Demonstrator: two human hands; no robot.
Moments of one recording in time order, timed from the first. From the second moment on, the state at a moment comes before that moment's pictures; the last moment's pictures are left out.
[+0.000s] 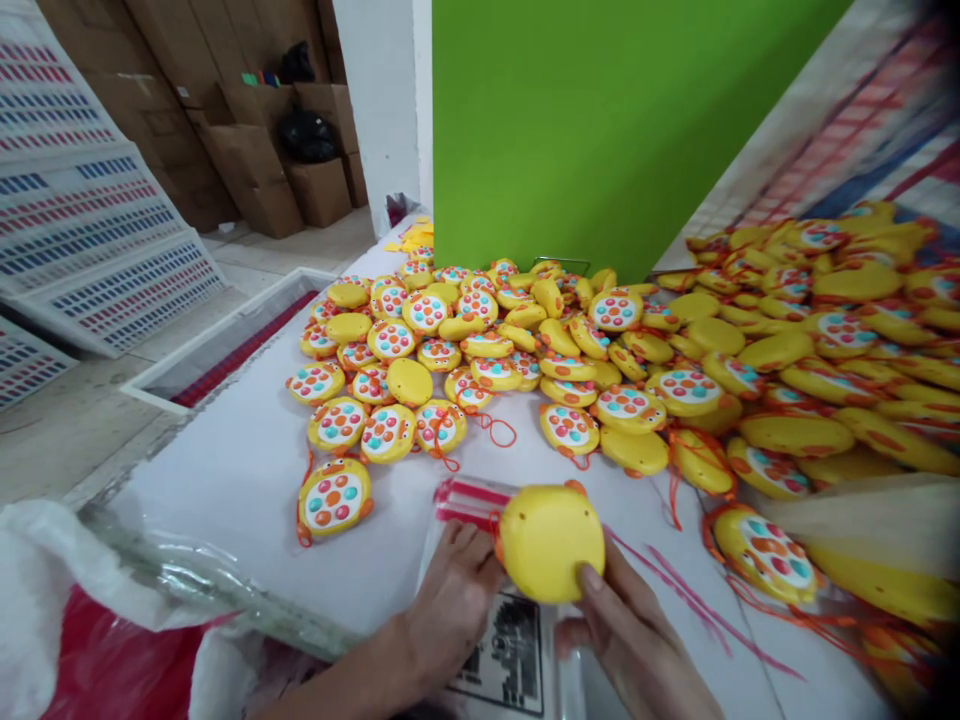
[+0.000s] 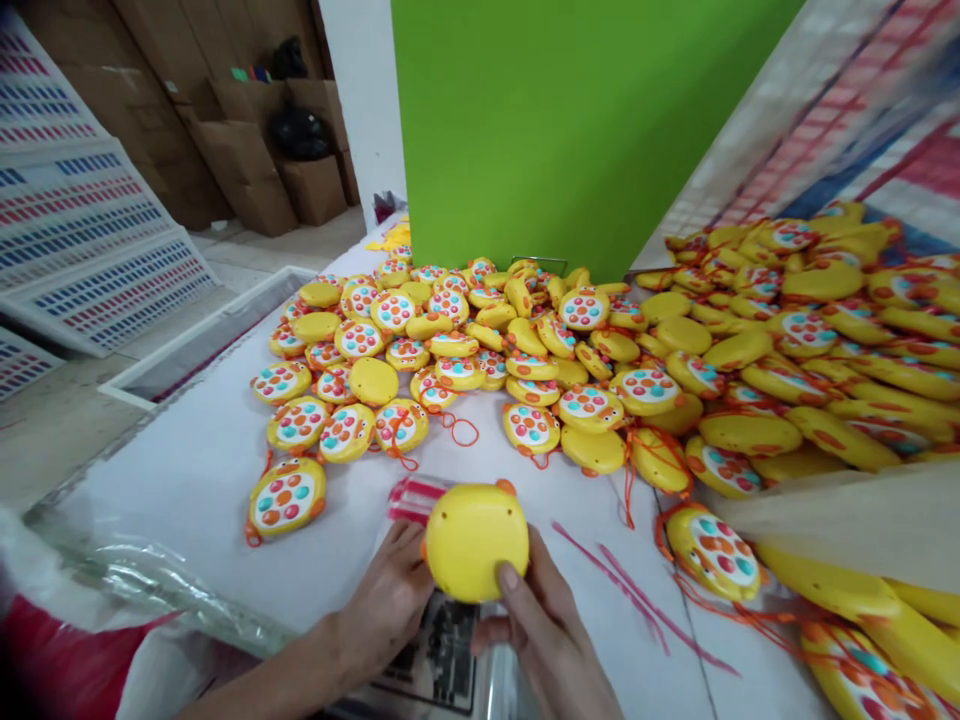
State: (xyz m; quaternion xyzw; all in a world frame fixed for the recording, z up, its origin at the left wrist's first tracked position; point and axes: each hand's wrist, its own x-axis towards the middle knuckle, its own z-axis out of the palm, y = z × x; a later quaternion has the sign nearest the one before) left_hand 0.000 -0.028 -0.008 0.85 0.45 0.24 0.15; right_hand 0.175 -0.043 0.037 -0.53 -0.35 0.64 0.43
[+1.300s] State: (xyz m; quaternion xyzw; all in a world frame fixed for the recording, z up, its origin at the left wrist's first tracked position) left_hand -0.029 -0.023 0.018 0.47 0.52 0.33 0.63; right_hand 0.135 -0.024 0.030 -0.46 -0.84 0.16 0.24
